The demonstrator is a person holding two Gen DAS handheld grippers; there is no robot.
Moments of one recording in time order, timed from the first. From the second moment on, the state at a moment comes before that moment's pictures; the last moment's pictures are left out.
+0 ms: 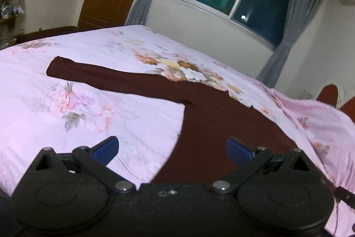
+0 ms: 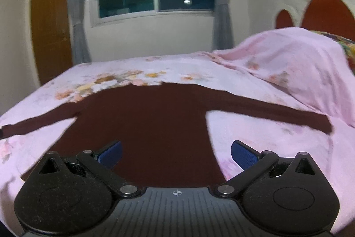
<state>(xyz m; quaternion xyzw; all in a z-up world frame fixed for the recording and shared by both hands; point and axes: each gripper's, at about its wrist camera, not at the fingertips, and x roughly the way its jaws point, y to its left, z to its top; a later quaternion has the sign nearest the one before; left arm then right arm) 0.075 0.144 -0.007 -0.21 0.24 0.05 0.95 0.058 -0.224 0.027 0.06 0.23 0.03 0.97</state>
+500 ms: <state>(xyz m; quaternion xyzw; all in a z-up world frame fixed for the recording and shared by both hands) 0.162 0.334 -0.064 -0.38 0.21 0.14 0.89 0.187 -0.104 0.021 0.00 0.22 0.15 0.96</state>
